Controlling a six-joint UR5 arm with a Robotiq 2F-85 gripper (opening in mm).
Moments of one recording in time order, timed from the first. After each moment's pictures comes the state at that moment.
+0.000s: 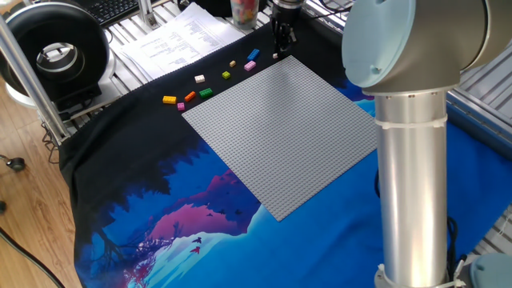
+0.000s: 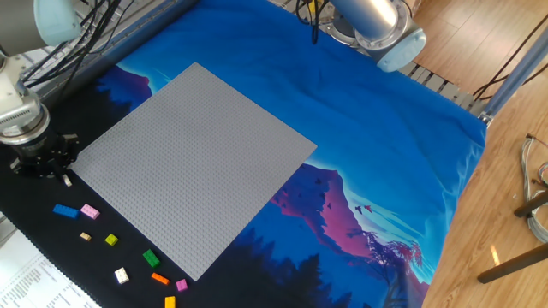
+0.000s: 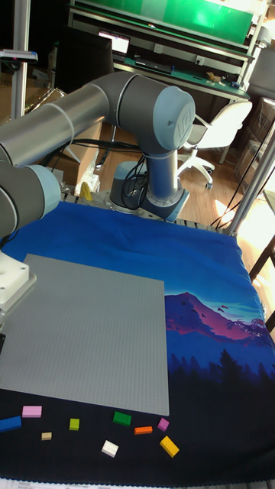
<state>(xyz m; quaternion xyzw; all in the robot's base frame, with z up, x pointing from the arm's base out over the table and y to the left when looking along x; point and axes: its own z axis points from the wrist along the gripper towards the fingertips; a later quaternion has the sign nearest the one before) 0.742 -0.225 0.006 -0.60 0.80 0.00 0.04</state>
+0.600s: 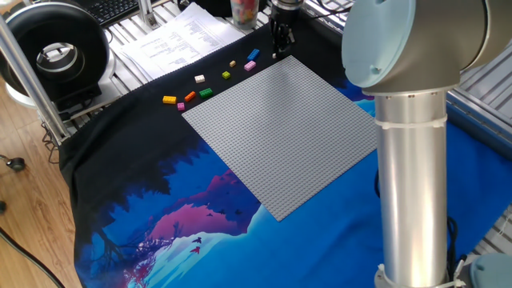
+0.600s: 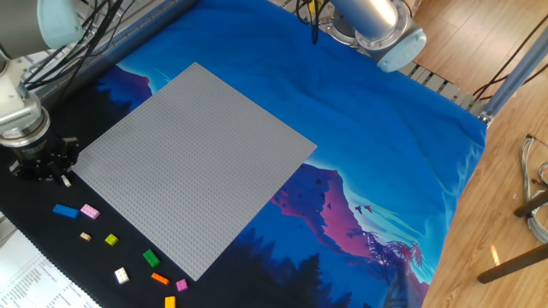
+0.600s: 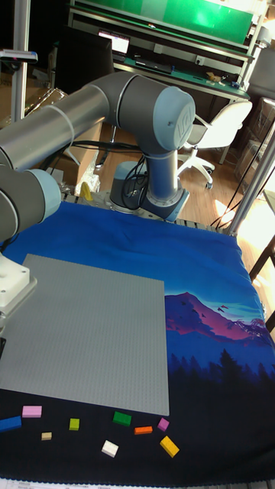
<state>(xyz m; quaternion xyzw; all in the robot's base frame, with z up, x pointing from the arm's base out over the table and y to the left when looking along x) 0.746 -0.224 0.001 -0.60 0.80 0.00 0.04</state>
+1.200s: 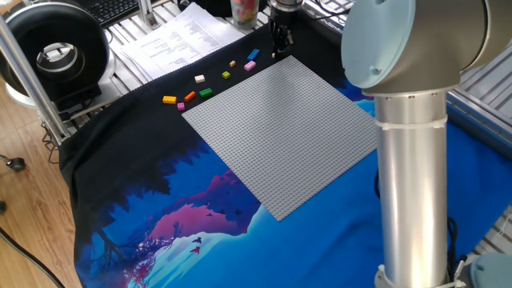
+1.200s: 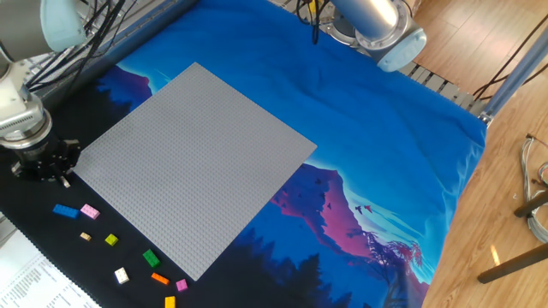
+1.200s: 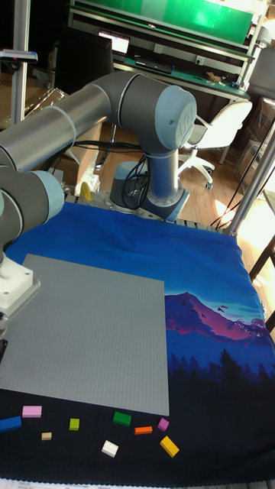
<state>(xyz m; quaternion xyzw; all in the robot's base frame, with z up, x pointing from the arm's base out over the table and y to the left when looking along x) 0.742 -0.224 0.005 -0.59 0.81 -0.01 0.04</state>
